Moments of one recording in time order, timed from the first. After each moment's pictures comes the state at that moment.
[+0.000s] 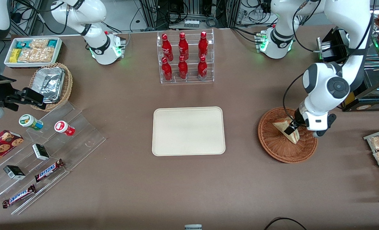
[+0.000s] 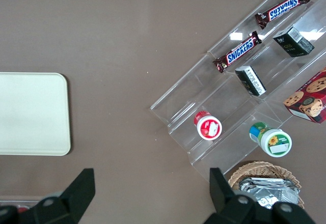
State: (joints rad) arm -0.02 0.18 -0.08 -2.25 0.03 2.44 -0.89
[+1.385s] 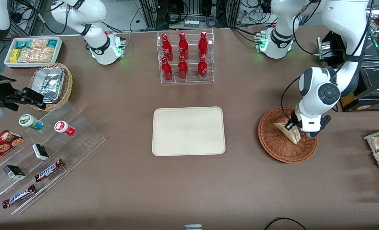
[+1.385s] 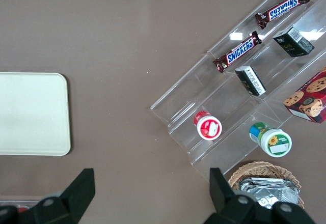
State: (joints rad) arm -0.03 0.20 -0.08 -2.23 0.10 2.36 -0.91
